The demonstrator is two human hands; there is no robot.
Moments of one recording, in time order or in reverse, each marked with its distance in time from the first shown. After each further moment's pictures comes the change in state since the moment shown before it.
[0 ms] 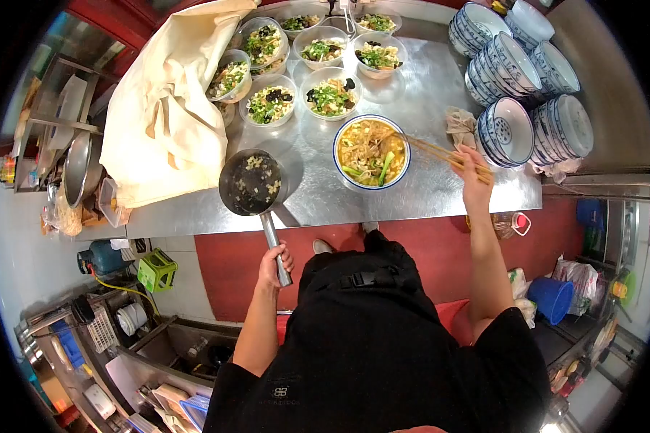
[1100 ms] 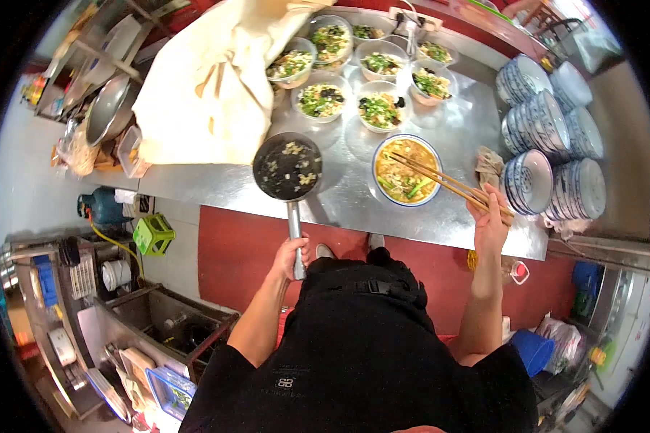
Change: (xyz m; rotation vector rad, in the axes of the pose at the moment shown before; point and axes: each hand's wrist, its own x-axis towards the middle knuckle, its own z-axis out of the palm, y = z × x) left_hand -0.012 0.000 0.015 0.011 -0.019 0.015; right_hand -0.024 -0.031 0.031 0.348 -0.082 0.067
